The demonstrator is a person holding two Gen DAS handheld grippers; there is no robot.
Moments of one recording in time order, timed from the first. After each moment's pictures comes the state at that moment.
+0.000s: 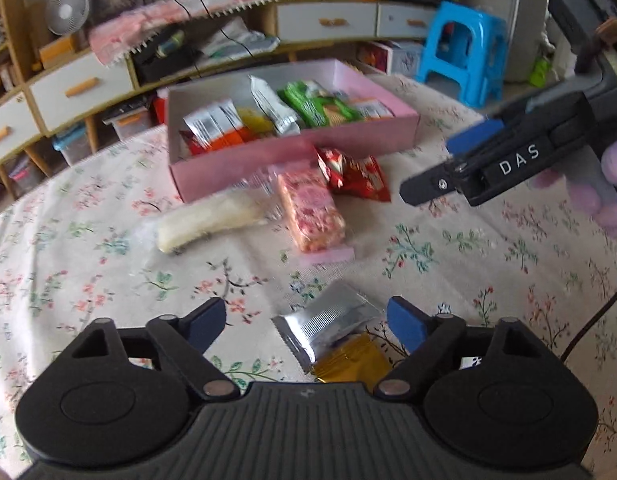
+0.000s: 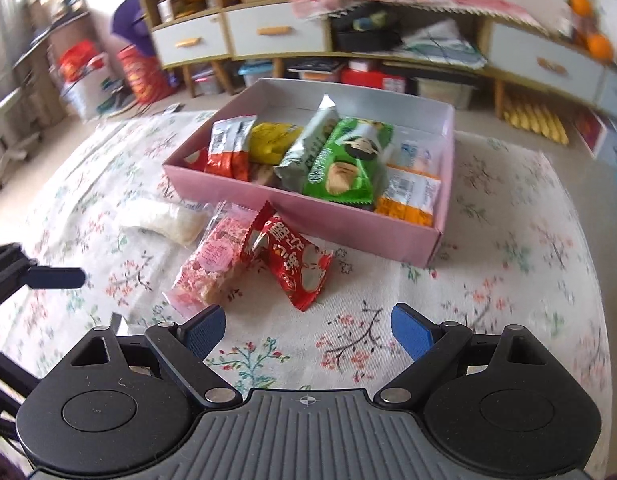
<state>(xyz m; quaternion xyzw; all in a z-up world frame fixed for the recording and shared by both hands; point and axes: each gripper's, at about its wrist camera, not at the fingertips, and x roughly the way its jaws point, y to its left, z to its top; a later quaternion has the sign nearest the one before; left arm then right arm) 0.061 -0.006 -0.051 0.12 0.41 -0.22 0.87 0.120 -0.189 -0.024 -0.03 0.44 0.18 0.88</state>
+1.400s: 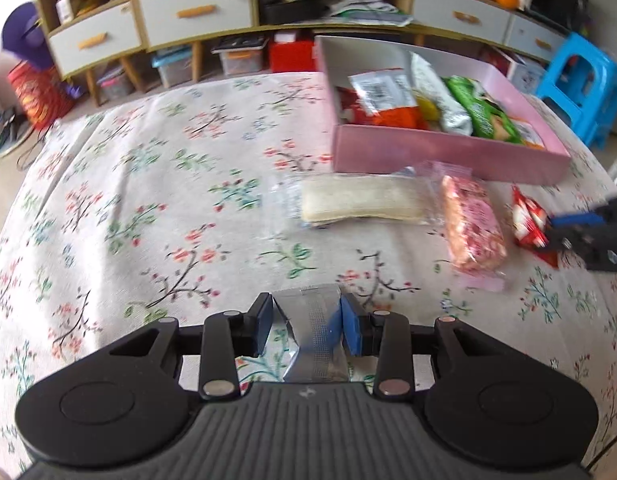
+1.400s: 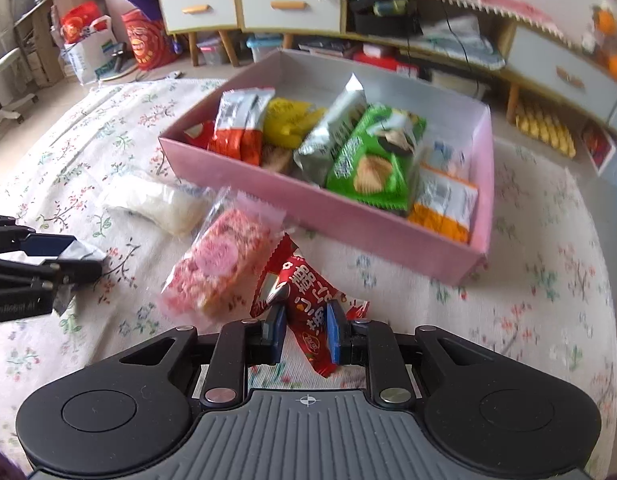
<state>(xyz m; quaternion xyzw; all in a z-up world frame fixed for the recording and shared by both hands) 0.101 0.055 -0.052 0.03 0.47 -0.06 0.88 0.139 -0.161 -0.038 -0.05 0.48 0.17 0.86</state>
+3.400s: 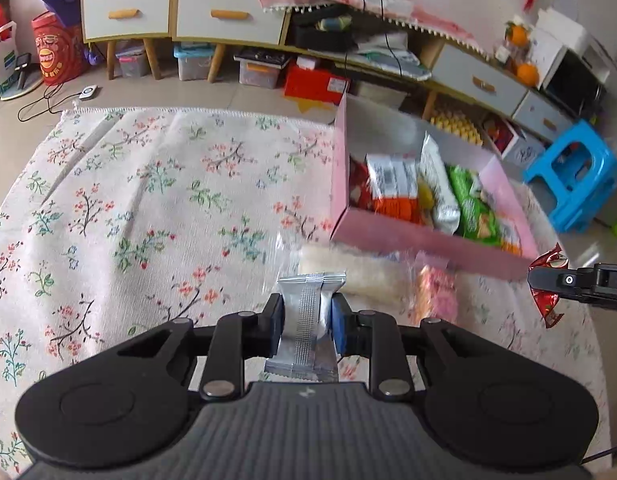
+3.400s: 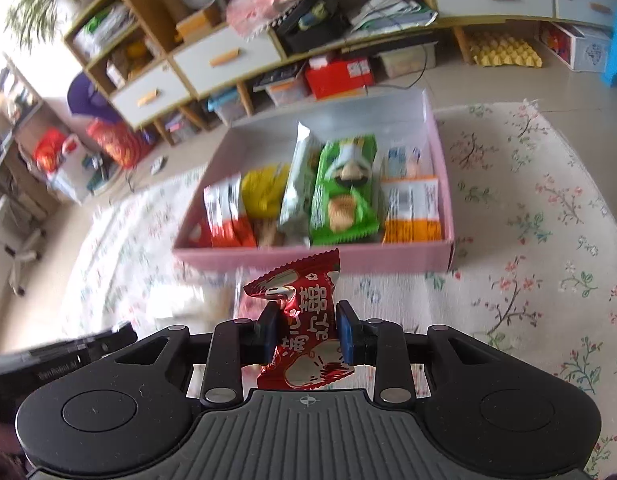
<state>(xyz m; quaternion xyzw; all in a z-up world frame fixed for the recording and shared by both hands) 0.117 0.071 -0.011 -0.09 0.45 -0.05 0.89 0.152 -0.204 0.005 0.17 0.46 0.12 0.86</state>
